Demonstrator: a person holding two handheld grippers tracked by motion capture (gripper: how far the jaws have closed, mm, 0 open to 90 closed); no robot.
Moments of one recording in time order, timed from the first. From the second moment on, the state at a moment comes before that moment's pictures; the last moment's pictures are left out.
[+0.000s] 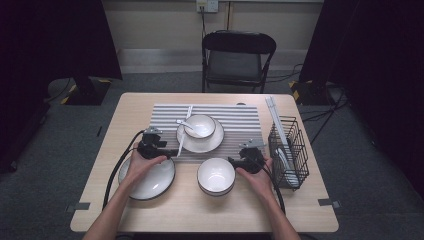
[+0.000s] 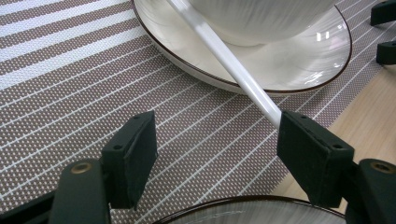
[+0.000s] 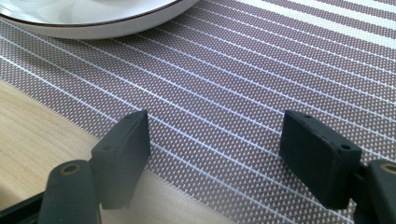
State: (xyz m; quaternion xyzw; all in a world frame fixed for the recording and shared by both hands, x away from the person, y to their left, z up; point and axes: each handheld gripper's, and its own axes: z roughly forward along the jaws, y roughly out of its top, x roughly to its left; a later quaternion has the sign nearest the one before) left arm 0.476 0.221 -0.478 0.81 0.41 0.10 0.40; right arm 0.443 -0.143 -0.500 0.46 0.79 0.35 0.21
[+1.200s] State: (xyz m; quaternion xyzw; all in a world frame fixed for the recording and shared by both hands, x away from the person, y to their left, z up) left arm 0.476 0.214 -0.479 0.82 0.41 0.09 0.40; right arm 0.443 -0.143 -0.500 0.46 0.79 0.35 0.21
